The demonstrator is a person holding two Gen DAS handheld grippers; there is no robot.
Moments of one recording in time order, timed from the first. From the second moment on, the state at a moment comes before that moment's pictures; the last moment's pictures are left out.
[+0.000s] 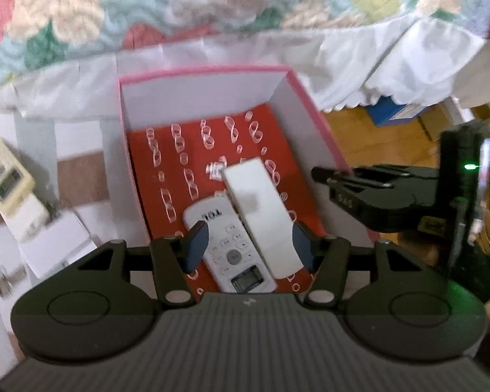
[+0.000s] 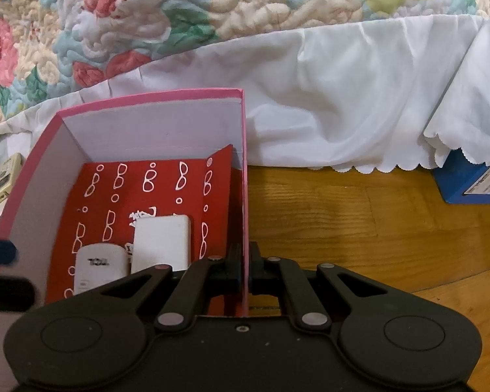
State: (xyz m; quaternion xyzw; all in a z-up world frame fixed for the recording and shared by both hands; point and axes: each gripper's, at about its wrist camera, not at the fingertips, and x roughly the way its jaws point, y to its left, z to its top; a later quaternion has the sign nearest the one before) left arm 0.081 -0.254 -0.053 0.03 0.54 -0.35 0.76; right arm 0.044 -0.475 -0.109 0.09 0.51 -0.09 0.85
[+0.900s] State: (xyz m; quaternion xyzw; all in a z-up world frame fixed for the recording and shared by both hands) left arm 0.120 -0.121 -0.117 0.07 0.55 -0.35 0.75; right arm 0.041 -0.474 -0.108 0.08 0.52 -0.09 0.85
